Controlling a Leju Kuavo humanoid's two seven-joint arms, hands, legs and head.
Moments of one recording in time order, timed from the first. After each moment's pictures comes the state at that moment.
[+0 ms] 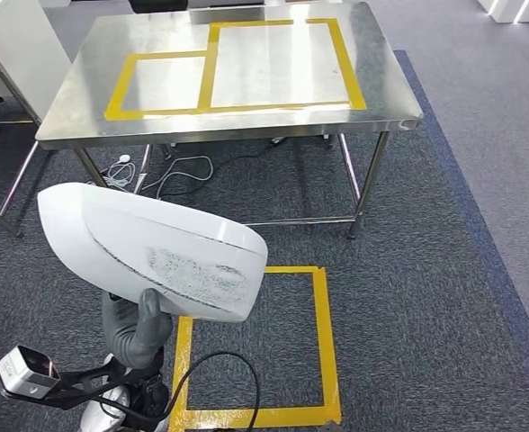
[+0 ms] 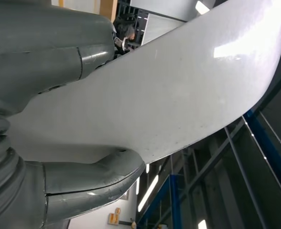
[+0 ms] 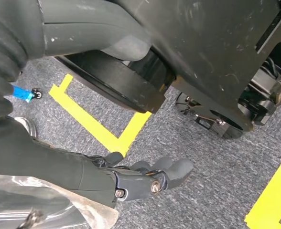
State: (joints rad) left arm 0.06 -0.12 -0.45 -1.78 0.23 -0.12 -0.70; right arm -0.06 0.14 -0.10 -0.20 0.65 0.08 -0.03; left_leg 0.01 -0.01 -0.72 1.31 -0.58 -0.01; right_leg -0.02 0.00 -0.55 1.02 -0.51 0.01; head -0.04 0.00
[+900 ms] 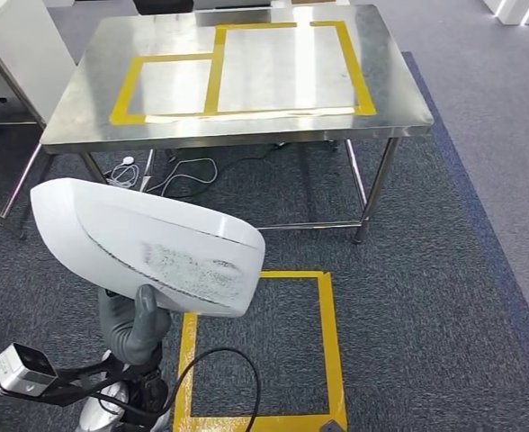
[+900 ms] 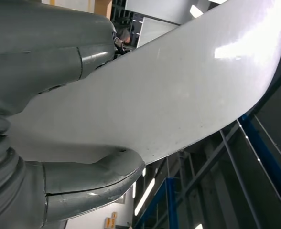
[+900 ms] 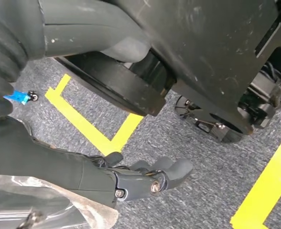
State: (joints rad) left arm 0.06 -0.13 -0.43 -1.79 0.23 -0.13 -0.70; right arm -0.06 0.14 -0.11 -0.20 0.65 0.10 -0.04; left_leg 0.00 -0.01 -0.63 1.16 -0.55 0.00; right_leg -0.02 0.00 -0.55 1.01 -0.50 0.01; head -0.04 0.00
